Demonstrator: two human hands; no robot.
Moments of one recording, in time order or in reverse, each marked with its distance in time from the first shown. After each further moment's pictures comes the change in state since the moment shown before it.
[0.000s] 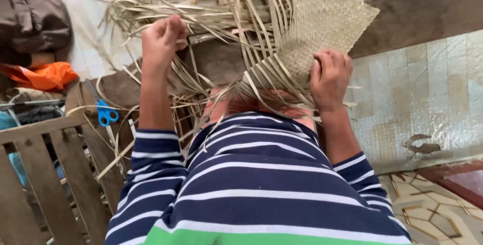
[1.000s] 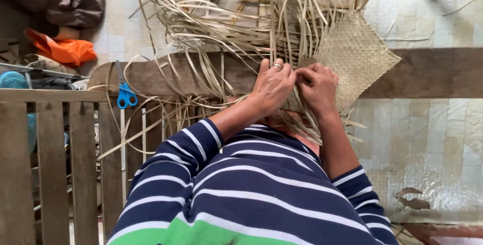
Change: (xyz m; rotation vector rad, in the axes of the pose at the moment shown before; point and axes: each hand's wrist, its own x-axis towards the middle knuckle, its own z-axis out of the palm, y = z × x) left_hand -0.038 -0.061 0.133 1.156 0.035 0.964; right_hand 0.027 -0.008 0.058 0.148 -0.383 0.022
